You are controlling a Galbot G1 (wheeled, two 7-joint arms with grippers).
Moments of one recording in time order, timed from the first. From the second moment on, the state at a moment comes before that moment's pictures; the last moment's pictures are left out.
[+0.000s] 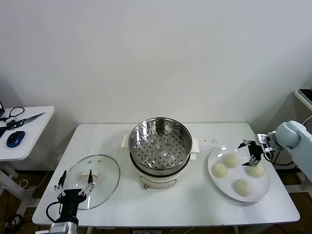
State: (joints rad) left arm 1.70 -1.52 -0.70 -2.06 0.05 -0.08 -0.06; right arm -0.15 0.64 -0.51 1.03 -0.18 0.03 -1.14
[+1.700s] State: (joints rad) left arm 1.69 -1.53 -0.70 -2.03 0.05 -0.07 -0.07; right arm 0.01 0.85 -0.71 0.81 -0.22 0.08 -1.20
